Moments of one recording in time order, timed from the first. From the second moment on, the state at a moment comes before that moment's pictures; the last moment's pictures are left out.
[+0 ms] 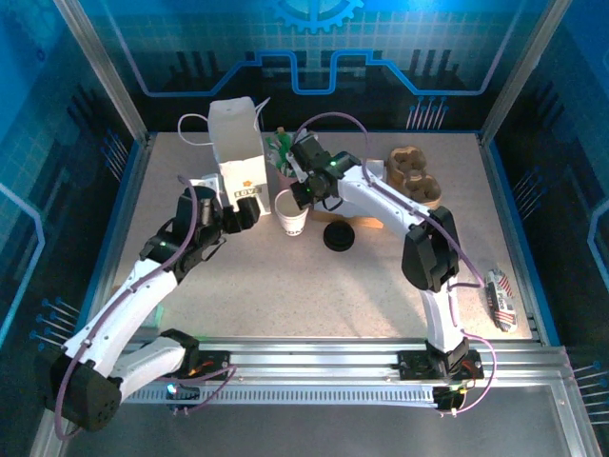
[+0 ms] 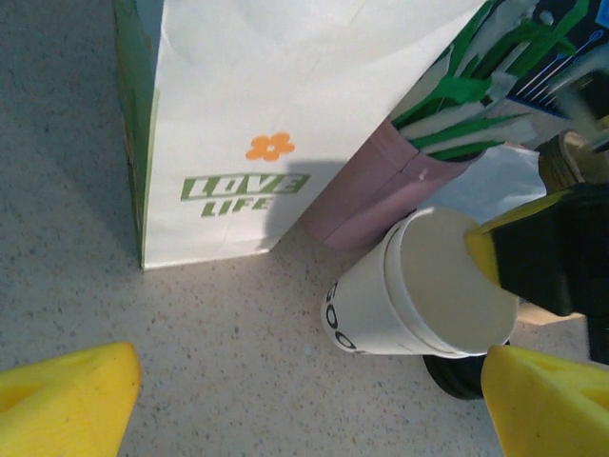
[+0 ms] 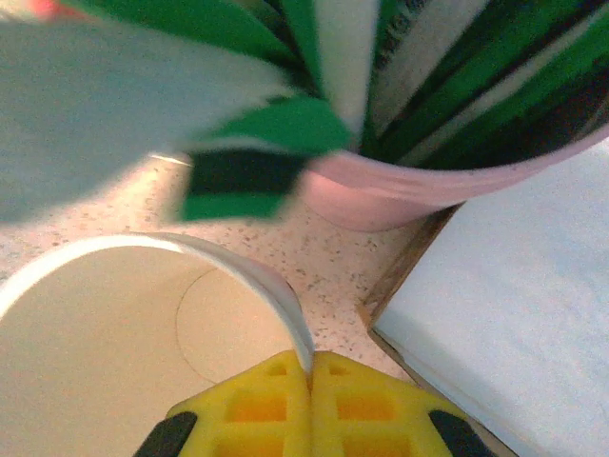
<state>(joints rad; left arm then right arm) -0.34 1.02 0.87 -0.43 -0.07 -0.53 0.68 2.05 1.91 -0.88 0.05 0.14</state>
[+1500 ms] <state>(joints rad) -0.37 1.01 0.64 -0.41 0.12 -0.93 0.75 1.97 1.83 -0.87 0.02 0.10</state>
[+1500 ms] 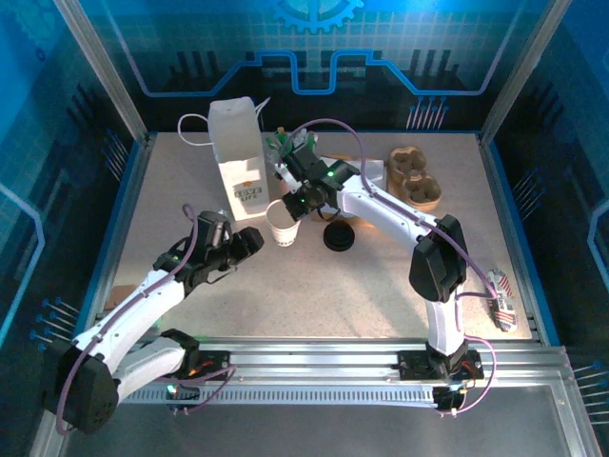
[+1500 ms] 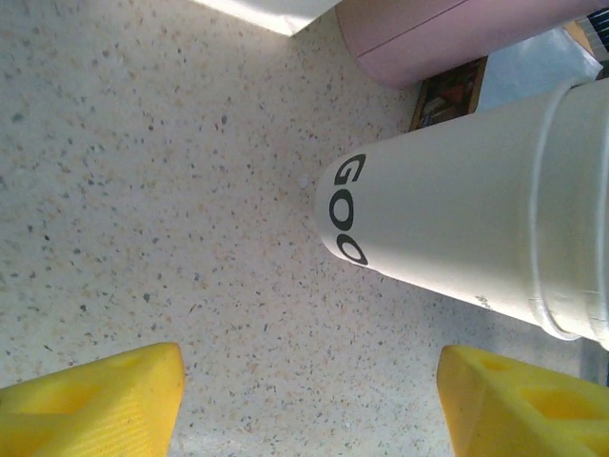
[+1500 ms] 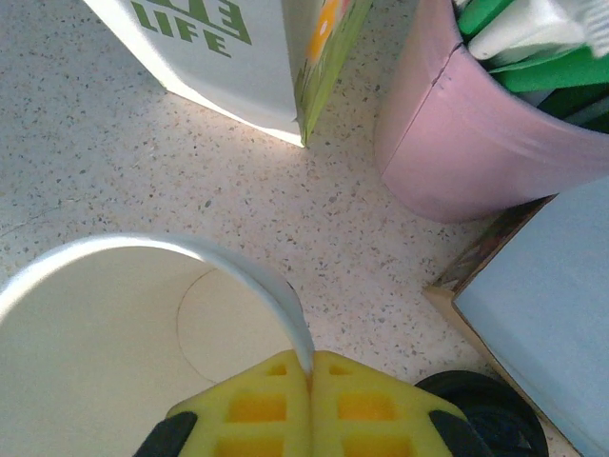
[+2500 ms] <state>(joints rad) -0.37 1.05 0.49 -0.11 0.20 -1.06 0.75 1.97 1.76 -0.83 -0.06 0.13</state>
